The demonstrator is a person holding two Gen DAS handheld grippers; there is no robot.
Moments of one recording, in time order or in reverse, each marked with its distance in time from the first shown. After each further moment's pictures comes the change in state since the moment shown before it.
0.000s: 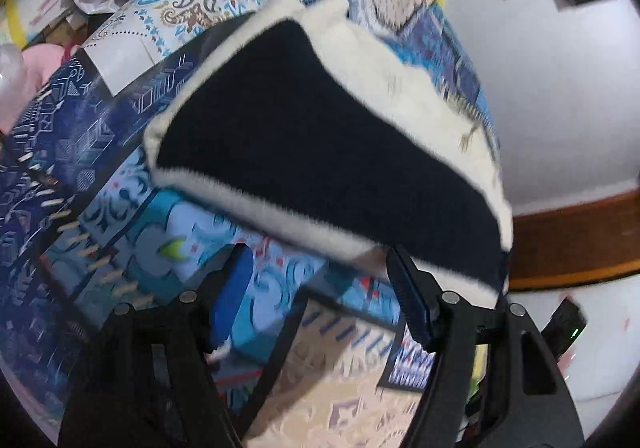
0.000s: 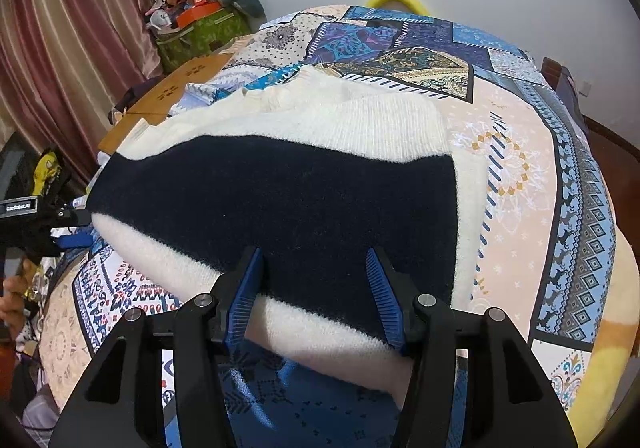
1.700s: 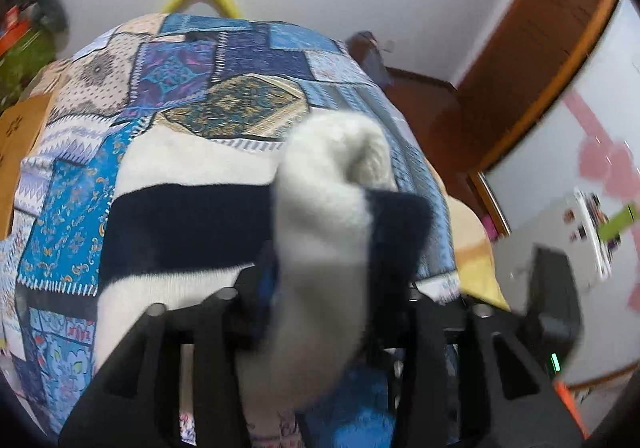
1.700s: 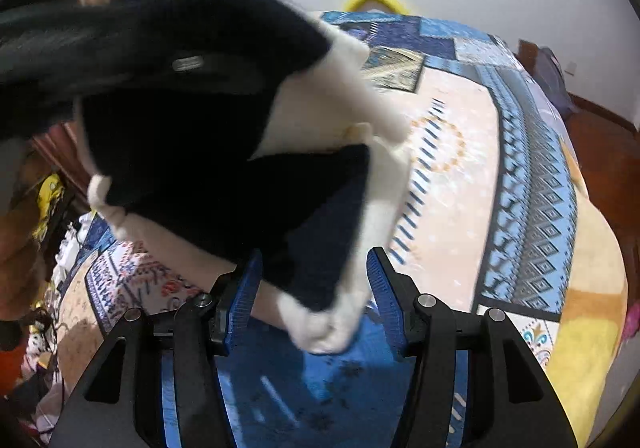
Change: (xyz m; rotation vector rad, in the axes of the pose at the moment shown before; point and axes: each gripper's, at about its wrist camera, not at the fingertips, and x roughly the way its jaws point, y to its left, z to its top) left arm 0.071 -0.328 -0.078 0.848 0.052 0.045; right arm -0.036 -0.045 -0.015 0.093 -0.009 0.018
